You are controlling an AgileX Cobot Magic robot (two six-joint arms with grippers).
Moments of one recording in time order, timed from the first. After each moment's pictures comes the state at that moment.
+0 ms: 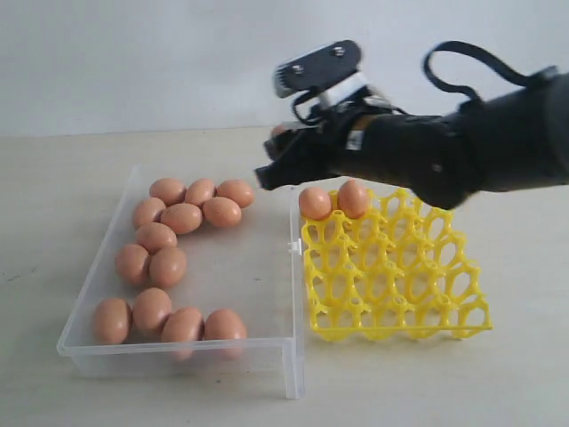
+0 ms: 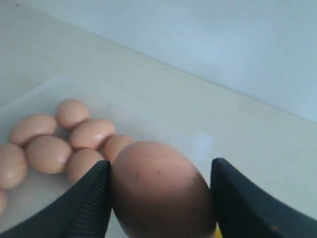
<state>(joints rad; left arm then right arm) -0.01 0.01 0.00 0.03 0.37 0.21 0.55 1.78 -0.97 0.03 -0.28 -0.11</state>
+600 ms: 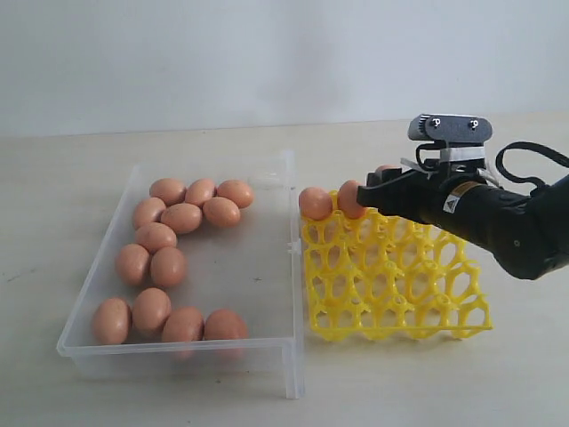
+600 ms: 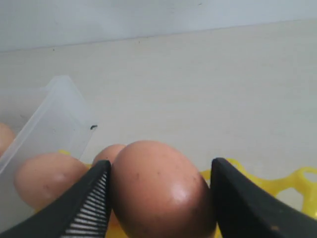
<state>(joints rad) -0.01 0.01 0.00 0.03 0.37 0.21 0.29 1.95 -0.76 -0.06 -0.65 0.26</state>
